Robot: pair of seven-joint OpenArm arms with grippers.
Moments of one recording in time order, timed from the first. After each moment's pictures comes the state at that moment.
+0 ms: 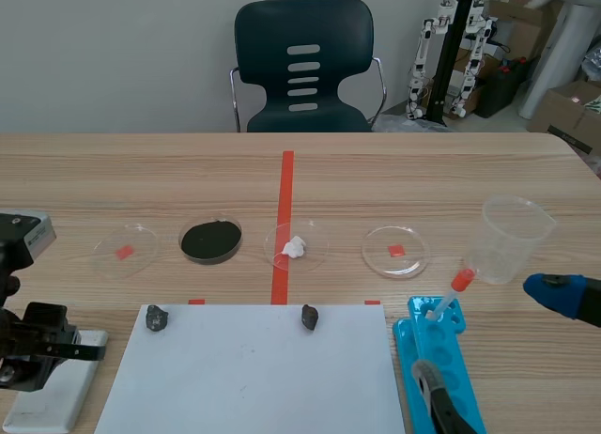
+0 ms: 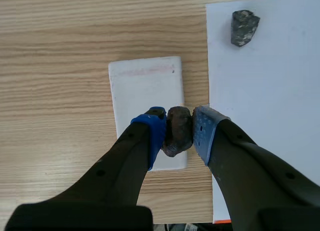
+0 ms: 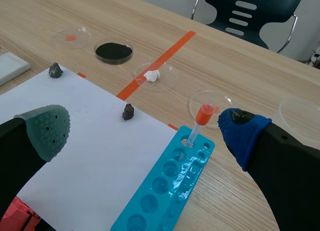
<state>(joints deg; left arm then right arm) 25.5 -24.9 -1.6 109.2 -20.1 3.7 51.4 -63.1 16.8 8.9 118.7 -5.3 21.9 29.2</state>
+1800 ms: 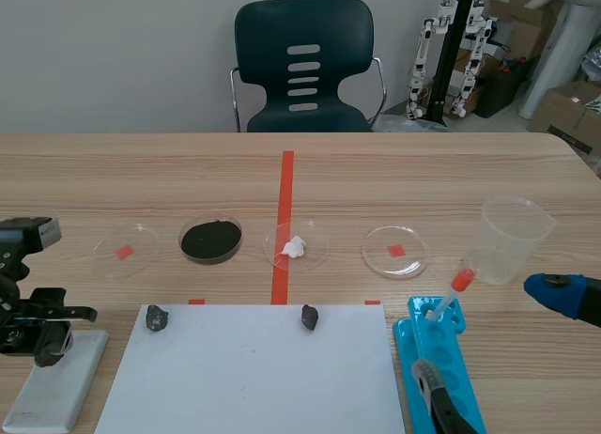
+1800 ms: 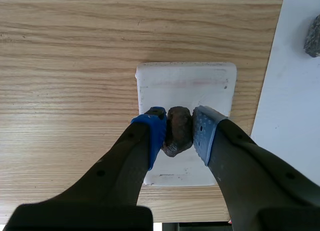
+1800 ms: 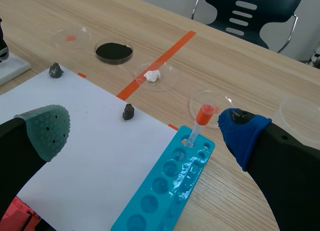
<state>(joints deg) 5.3 -30.8 4.2 86.6 -31.6 2.4 64.7 -63.1 16.8 8.9 118.7 -5.3 21.9 29.2</state>
